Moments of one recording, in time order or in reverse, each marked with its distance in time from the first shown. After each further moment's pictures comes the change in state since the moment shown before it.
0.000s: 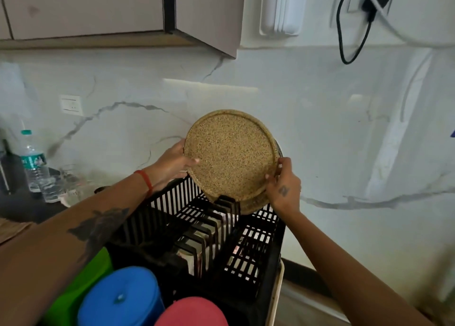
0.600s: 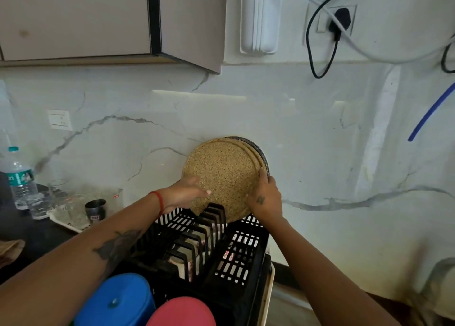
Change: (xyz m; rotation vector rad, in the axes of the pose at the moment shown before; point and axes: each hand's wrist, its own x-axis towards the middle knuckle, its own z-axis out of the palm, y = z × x) left_hand -0.016 -0.006 0.038 0.310 -0.242 -0.149; right_hand -0.011 -0.009 -0.007 -0.208 -0.200 0.046
